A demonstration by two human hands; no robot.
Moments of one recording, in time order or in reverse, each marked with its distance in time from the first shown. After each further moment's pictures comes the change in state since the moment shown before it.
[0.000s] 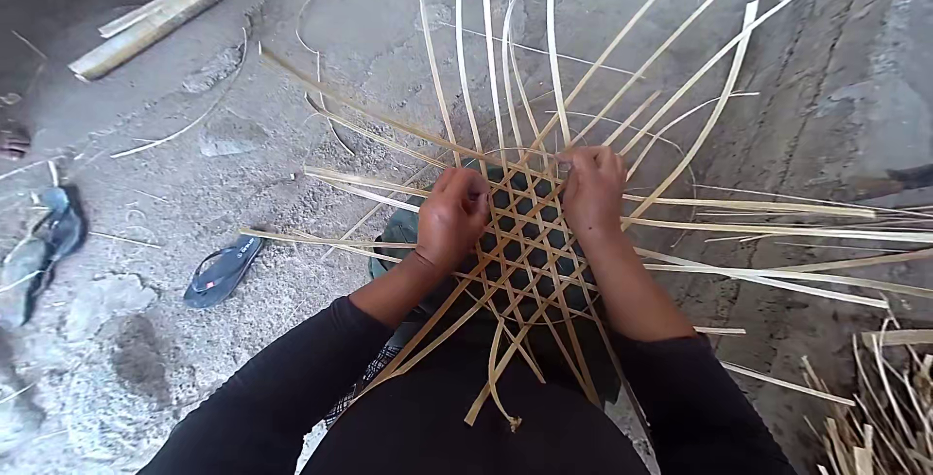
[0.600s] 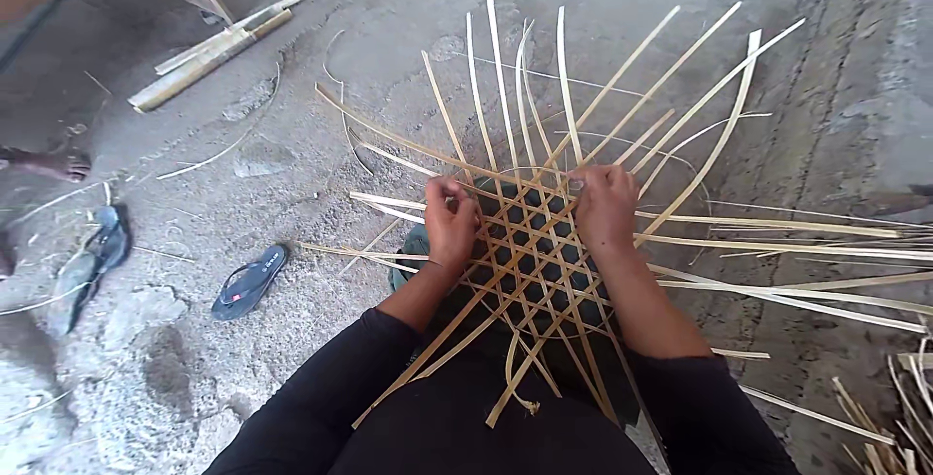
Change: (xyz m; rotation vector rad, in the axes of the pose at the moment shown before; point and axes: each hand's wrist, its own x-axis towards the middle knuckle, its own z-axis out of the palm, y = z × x) left_hand 0.003 -0.016 0.005 -0.596 0.174 -0.467; right_hand -0.001 -0.002 -0.004 -0.007 0.007 0.020
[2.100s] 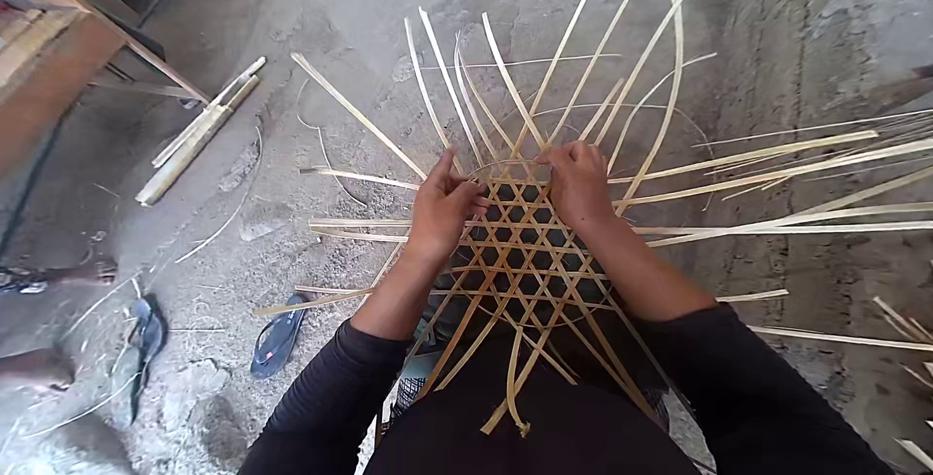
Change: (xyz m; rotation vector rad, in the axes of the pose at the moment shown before) left_hand 0.027 0.083 0.010 0.116 -0.448 -0.202; right_hand 0.001 -0.001 0.007 0.093 -0.005 0.048
